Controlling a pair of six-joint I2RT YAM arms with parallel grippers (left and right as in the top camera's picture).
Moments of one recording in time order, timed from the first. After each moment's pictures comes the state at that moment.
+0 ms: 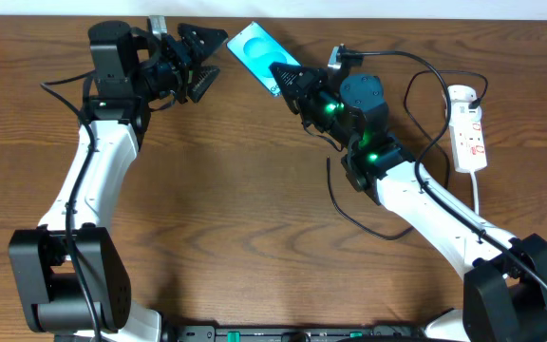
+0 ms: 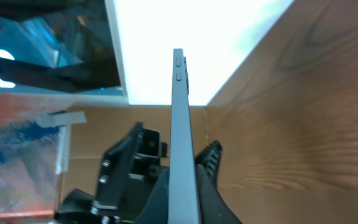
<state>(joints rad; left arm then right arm) 0.02 1.70 1.28 0.01 0.86 -1.19 0.51 1.64 1.08 0.46 -0.25 1.44</state>
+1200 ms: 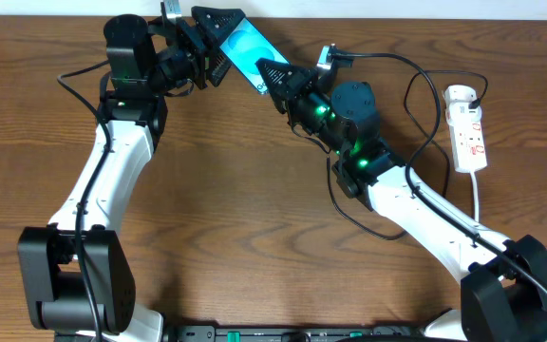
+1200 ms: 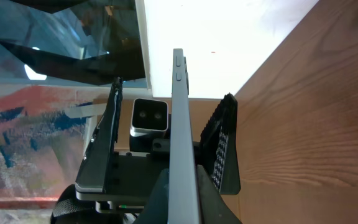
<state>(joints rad) -0.06 1.70 1.28 0.25 0.83 -1.37 0.57 1.64 1.08 0.54 -0.22 1.49</state>
